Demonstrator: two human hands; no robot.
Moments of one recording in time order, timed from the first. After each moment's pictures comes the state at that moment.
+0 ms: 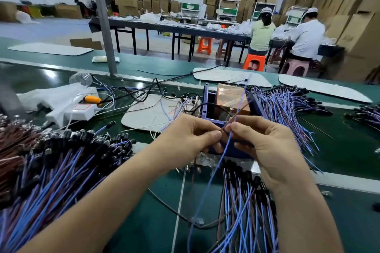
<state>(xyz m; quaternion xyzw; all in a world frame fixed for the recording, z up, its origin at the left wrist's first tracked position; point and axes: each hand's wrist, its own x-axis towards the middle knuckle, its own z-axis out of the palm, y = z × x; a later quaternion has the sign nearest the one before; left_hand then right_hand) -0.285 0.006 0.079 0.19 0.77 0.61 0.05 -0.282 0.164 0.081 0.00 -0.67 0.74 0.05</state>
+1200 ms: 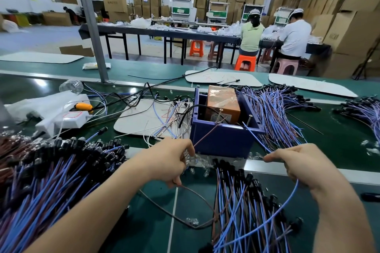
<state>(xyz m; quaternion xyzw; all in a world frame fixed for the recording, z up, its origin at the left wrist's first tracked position) -0.308 -0.008 0.043 0.12 0.92 0.34 0.16 -0.275 0.248 0.067 -0.17 -0.86 0.47 0.01</state>
